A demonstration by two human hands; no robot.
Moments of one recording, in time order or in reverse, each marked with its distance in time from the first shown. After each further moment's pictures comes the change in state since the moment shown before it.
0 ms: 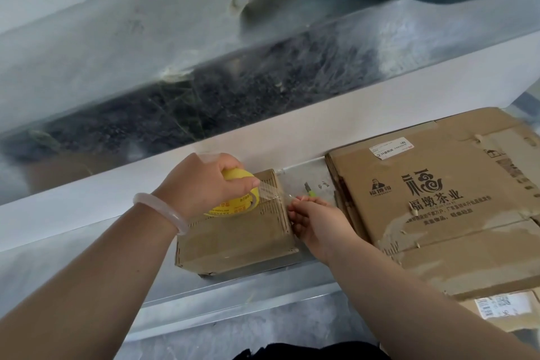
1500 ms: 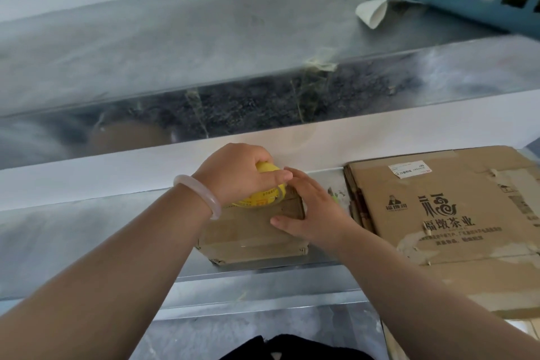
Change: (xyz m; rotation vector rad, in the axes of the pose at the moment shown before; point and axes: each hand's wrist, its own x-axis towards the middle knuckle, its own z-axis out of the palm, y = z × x) left_hand -0.011 0.001 -0.007 0.020 0.028 0.072; right_hand -0.012 -0.013 0.023 -1.532 -0.332 -0.761
